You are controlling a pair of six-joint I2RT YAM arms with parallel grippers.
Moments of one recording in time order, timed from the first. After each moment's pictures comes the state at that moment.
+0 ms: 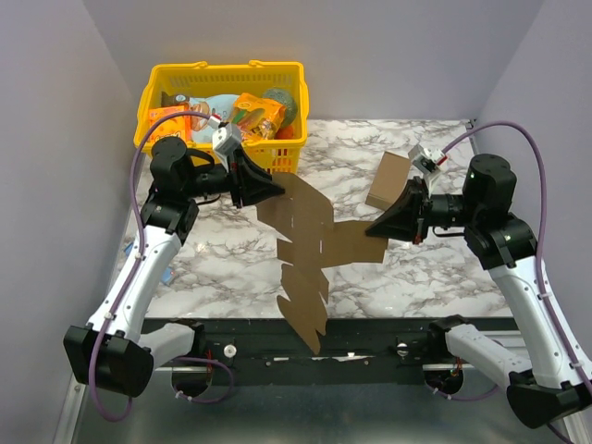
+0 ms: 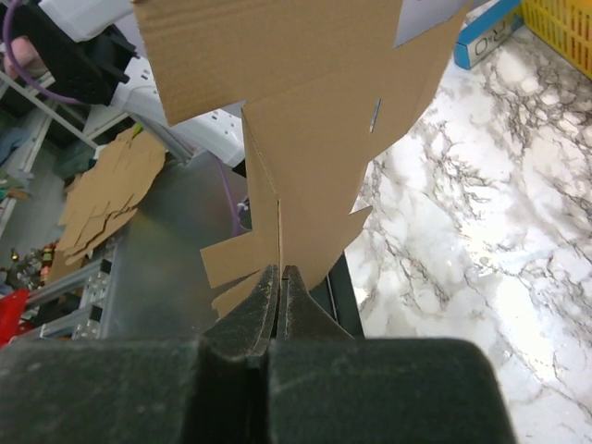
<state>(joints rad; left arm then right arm) -0.24 1.13 1.10 0.07 1.16 -0.29 0.28 0.93 1.17 -0.50 -1.20 0.18</state>
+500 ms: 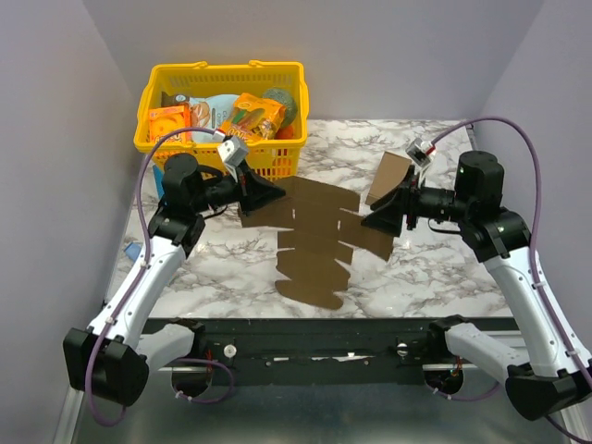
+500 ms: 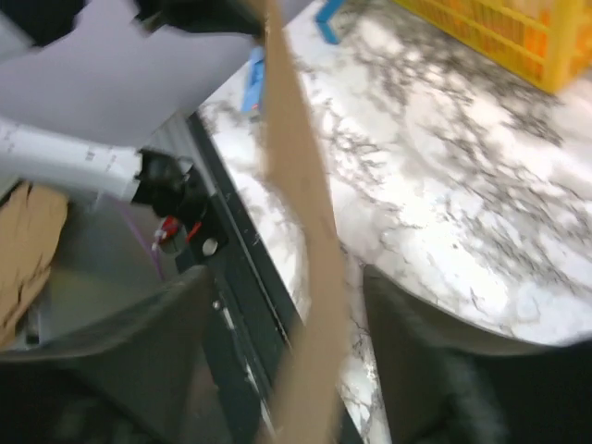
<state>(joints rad) -0.27 1.09 0.96 0.11 0.98 -0.28 0.28 0.97 1.17 -0.57 -0.92 0.16</state>
